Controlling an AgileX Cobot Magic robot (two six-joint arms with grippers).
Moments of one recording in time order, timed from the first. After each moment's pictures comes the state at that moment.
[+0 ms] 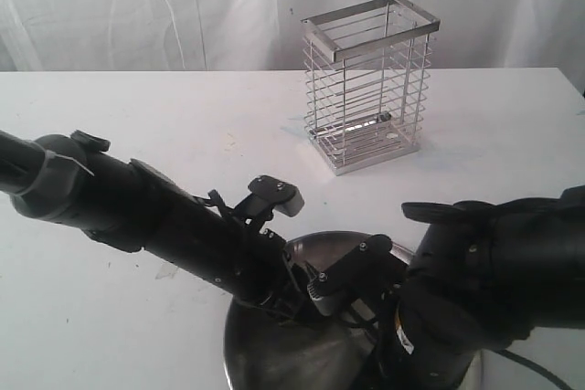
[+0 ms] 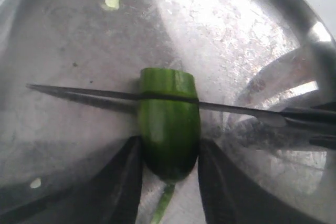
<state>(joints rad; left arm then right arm) -0.55 1.94 -0.96 -1.47 0.59 1.47 0.88 1.59 -0.70 -0.18 0.66 0.41</state>
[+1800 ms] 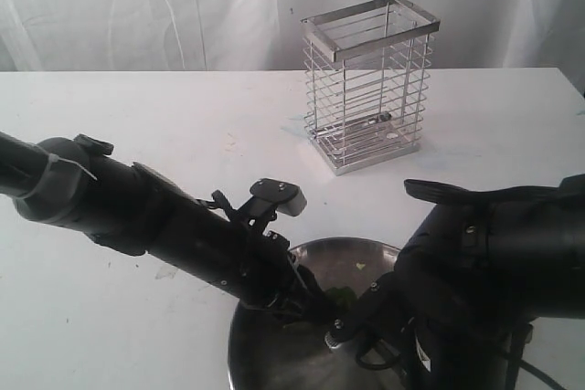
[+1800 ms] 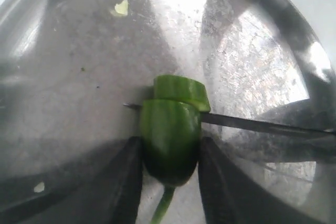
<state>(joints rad) -0.56 1.94 -0.96 -1.51 0.60 1.43 0.88 1.59 -0.73 -0.04 0.98 0.18</state>
